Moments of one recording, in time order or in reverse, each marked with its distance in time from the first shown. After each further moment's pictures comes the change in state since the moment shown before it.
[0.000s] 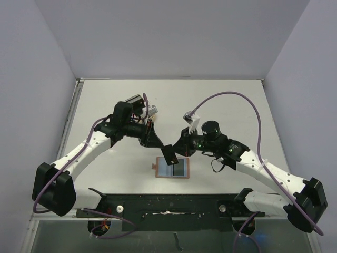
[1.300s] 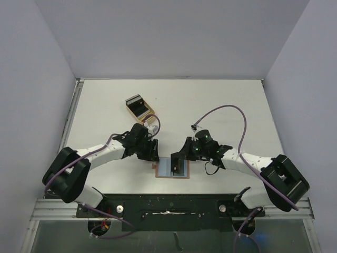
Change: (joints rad) left arm -0.148 0.144 -0.228 0.076 -0.723 -0.260; right arm -0.083 0.253 -0.225 0.225 0.134 0.355
